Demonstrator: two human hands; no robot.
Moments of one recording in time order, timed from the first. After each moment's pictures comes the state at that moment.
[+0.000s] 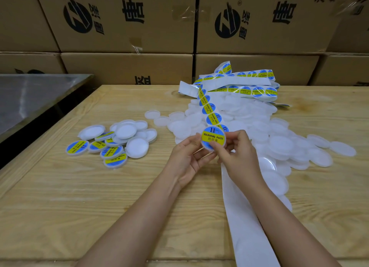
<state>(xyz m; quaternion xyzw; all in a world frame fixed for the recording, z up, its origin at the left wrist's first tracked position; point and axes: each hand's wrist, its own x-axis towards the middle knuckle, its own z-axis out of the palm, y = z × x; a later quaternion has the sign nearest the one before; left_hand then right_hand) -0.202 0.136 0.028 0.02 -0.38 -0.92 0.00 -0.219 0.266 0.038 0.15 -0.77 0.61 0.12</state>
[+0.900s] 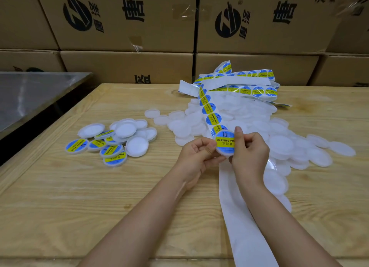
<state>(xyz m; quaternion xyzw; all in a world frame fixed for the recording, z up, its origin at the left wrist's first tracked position) -0.199 0.152 0.027 -0.03 -0.48 -0.87 0.01 -0.230 0.264 0.036 -0.02 -0.72 0.65 0.25</state>
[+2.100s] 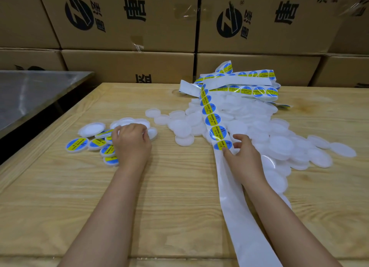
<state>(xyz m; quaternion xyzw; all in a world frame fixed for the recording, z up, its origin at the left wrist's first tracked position) -0.204 0.027 0.012 0.19 -0.88 -0.11 0.41 -0.238 0.280 0.021 0.05 -0.87 0.49 0.08</state>
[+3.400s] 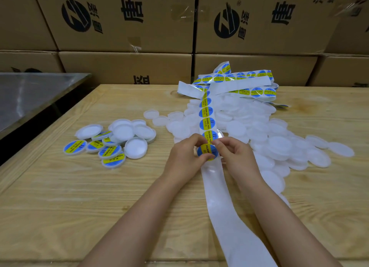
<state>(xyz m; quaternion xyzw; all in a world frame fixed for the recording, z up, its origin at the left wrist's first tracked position) -0.204 0.133 0.021 -0.02 -0.87 -0.42 0.25 -0.231 0.270 0.028 0.10 -0.76 0.64 0.00</state>
